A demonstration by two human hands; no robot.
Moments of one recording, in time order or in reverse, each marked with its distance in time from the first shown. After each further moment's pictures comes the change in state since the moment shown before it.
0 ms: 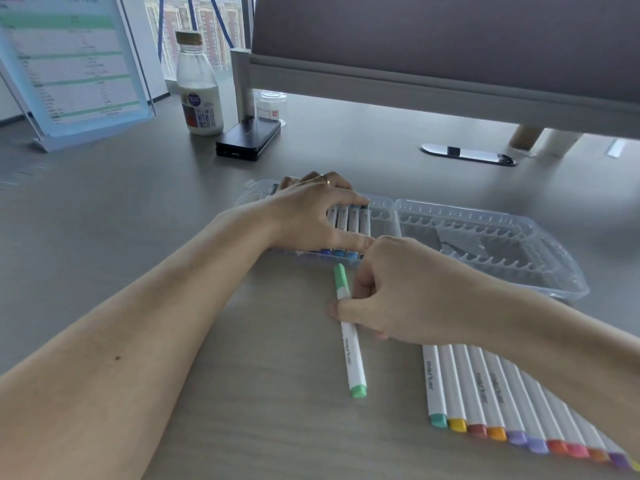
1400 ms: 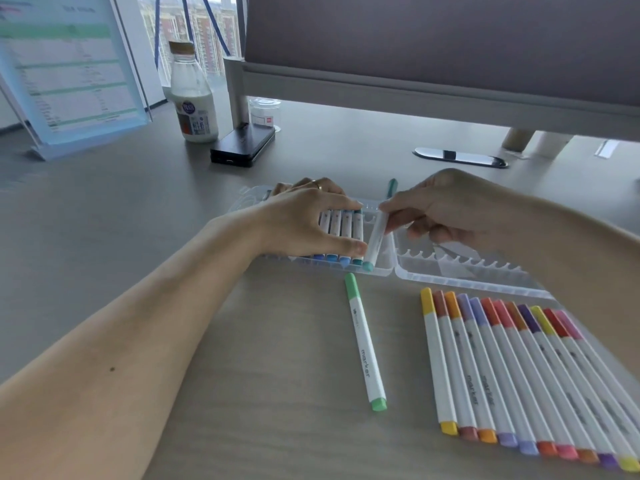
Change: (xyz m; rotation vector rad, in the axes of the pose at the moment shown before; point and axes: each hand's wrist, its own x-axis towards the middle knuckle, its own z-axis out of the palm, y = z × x) left_hand -0.001 -0.003 0.000 -0.021 0.005 -0.011; right_hand 0.048 0.059 -0.056 0.698 0.062 0.369
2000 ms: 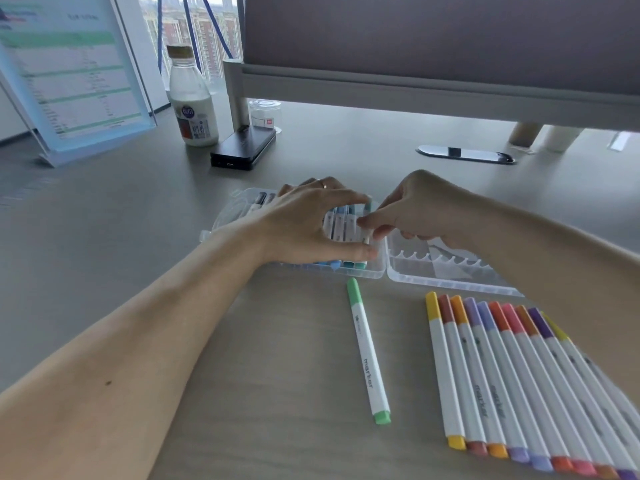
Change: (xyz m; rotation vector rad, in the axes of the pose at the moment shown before) left_hand 0.001 0.005 0.003 -0.022 0.087 0.047; right_hand 0.026 -0.004 0.019 -0.346 0.090 -0.077
